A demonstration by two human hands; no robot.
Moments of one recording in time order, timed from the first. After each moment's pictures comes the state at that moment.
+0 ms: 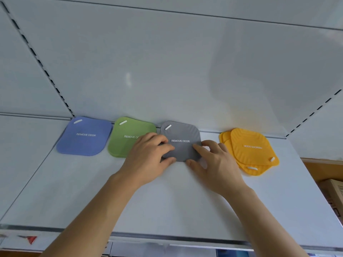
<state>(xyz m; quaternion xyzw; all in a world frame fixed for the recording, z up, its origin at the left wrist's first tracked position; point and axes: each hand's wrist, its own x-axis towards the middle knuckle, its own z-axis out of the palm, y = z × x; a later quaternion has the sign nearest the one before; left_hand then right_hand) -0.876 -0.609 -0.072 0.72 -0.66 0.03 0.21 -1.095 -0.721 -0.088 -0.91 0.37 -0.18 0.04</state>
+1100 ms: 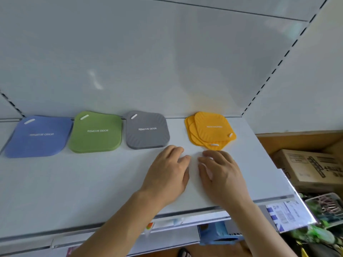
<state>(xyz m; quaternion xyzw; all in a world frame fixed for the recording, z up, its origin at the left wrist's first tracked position) -1.013 -0.611 -0.088 0.62 -0.74 0.02 0.26 -1.206 -0.673 -0.093 -0.86 0.43 -0.27 0.00</state>
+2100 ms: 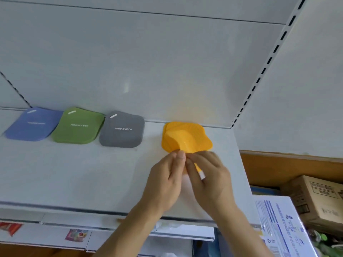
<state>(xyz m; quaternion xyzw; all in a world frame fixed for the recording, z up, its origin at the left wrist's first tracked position) -1.138 -0.640 -0.044 0.70 -0.42 -0.25 0.52 -1.259 -0.718 -0.051 -0.84 0.29 -0.41 0.21</state>
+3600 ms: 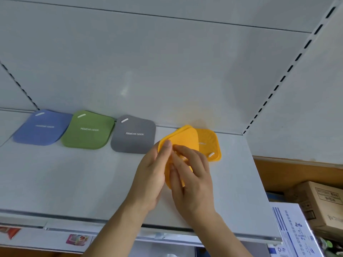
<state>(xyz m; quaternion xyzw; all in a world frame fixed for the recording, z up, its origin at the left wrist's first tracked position) -1.079 -0.631 -0.024 0.52 -0.22 -0.43 0.71 -1.188 -0.686 -0.061 -0.84 0.24 -0.45 0.15</state>
